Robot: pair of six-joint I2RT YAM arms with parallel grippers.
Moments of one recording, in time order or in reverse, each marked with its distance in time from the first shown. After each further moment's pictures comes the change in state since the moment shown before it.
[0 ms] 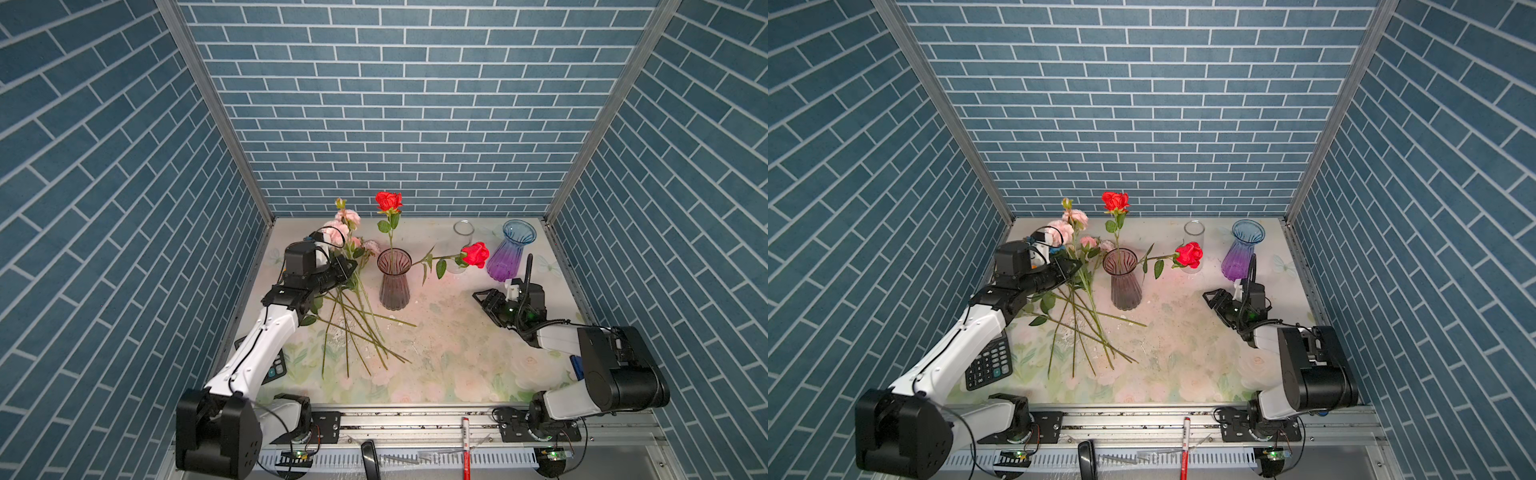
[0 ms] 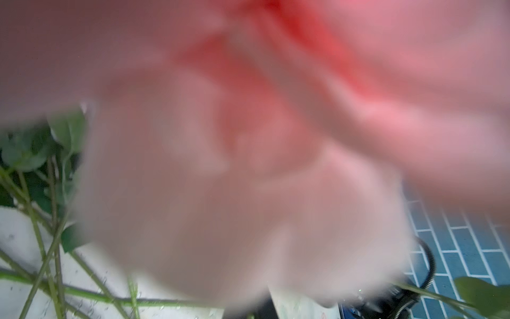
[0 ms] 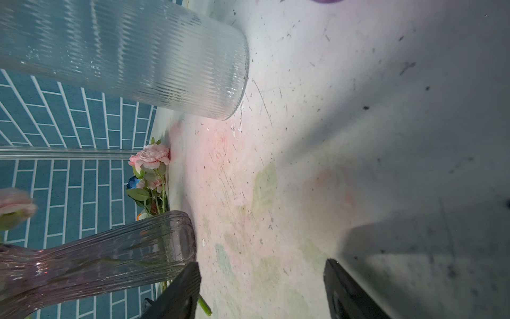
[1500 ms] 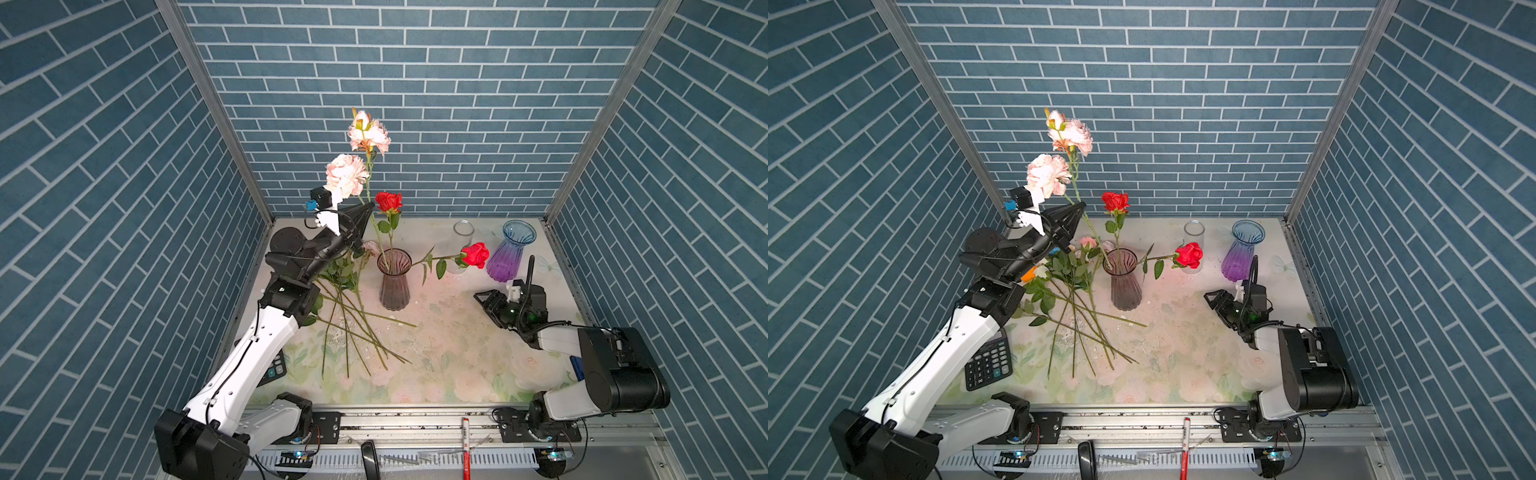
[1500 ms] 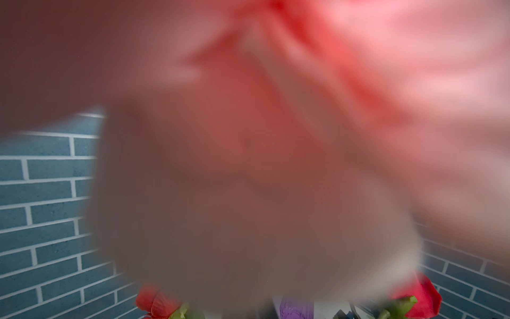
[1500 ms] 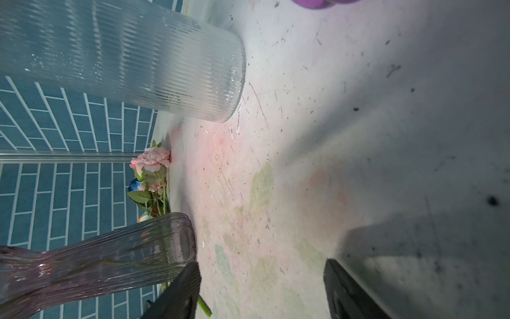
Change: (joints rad) left arm -0.187 0.023 0.157 0.559 -0.034 0.445; right arm -0.010 -0.003 -0.014 0.016 -0.005 0.008
